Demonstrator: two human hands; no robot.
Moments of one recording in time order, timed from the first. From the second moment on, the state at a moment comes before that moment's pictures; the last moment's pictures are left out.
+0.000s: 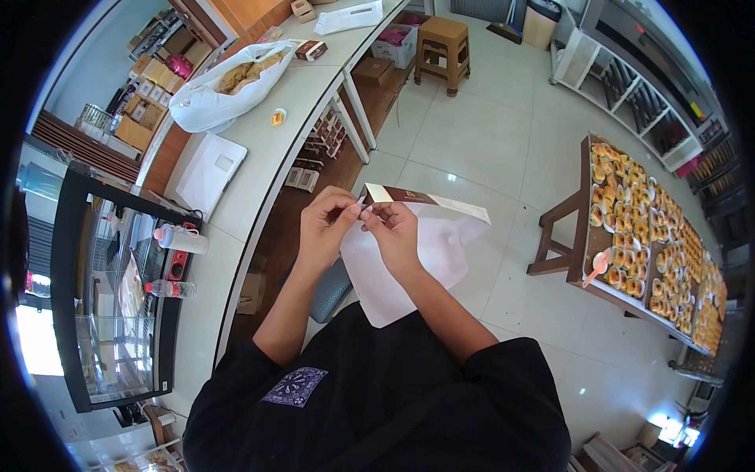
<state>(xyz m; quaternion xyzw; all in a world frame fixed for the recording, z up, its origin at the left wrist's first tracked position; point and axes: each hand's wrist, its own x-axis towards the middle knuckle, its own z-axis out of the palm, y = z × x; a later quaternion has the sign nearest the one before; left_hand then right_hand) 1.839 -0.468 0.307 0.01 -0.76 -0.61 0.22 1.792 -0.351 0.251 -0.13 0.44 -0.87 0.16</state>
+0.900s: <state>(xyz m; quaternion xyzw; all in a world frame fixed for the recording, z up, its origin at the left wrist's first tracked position) 1.838 -0.467 0.327 -0.05 -0.88 -0.41 0.22 1.769 -0.345 0.261 -0.11 0.33 -0.90 0.28</state>
